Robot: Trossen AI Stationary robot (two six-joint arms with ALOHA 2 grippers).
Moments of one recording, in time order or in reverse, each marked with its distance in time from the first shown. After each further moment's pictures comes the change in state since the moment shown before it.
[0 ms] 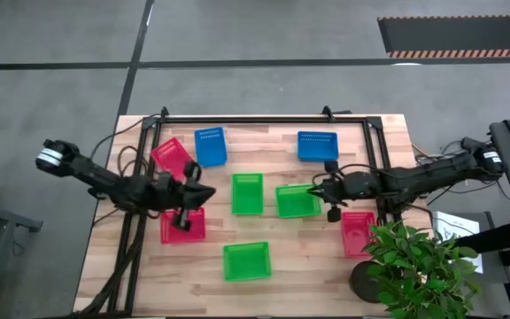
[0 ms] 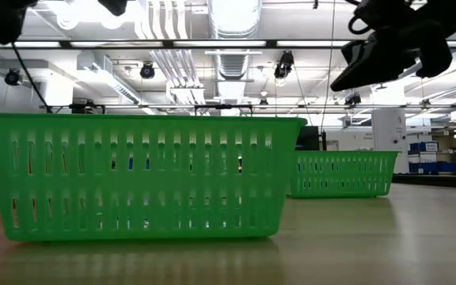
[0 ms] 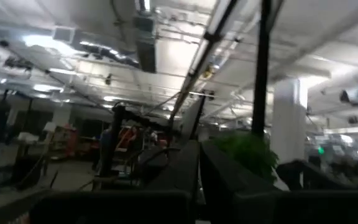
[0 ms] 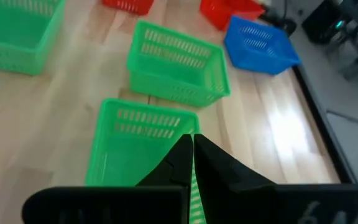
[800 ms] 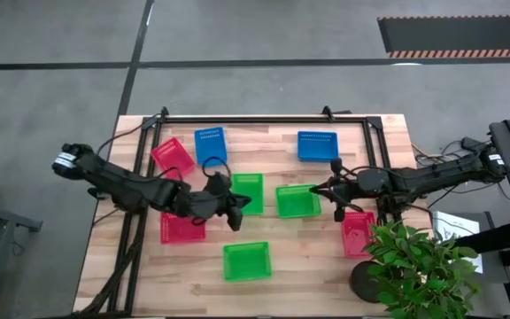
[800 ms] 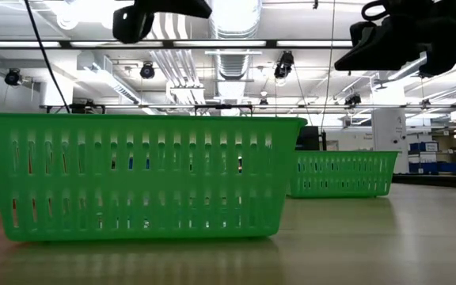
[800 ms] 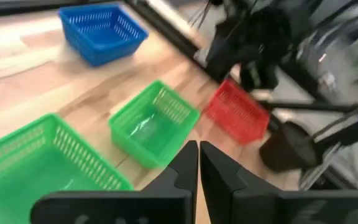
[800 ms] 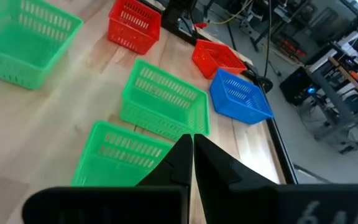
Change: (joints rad) left arm 0.001 0.250 0.689 -1.530 -0.246 -0.844; right arm 0.000 -0.126 -0.076 0.121 -0.032 -0.217
